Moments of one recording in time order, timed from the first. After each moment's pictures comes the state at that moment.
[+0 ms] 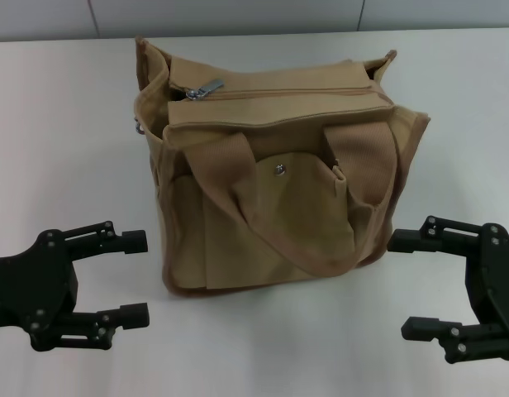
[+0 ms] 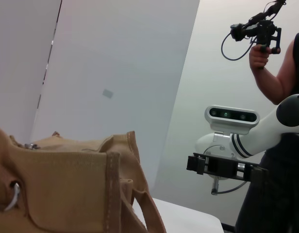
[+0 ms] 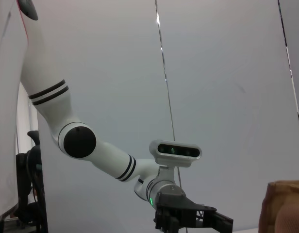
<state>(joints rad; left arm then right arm) -0.32 -1.89 1.04 0.49 1.60 1.94 -1.13 0.43 2.07 -0.43 -0.49 -2.13 -2.15 0.92</state>
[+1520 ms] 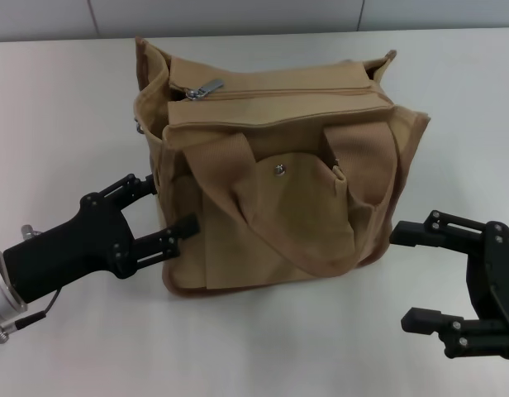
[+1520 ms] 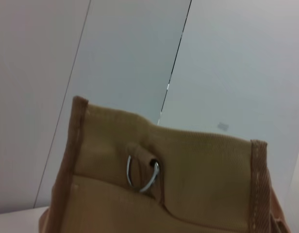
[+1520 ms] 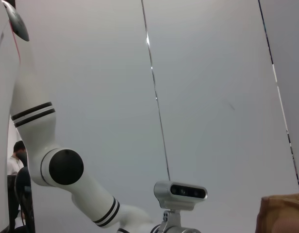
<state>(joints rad) -0.31 -2.07 0.81 0.37 1.60 1.67 -1.00 0.40 2.08 -0.42 -0.46 -2.09 -2.16 0.93</state>
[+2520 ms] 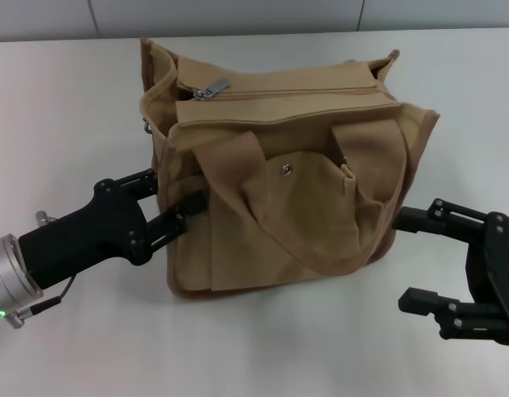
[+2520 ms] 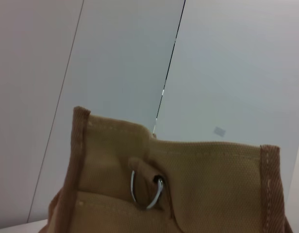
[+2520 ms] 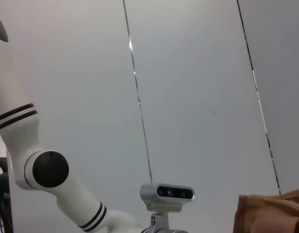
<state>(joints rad) -0.36 -2.07 0.81 0.33 1.58 1.65 -0.96 0.40 2.08 -0.39 -0.45 -2.08 -2.13 0.93</state>
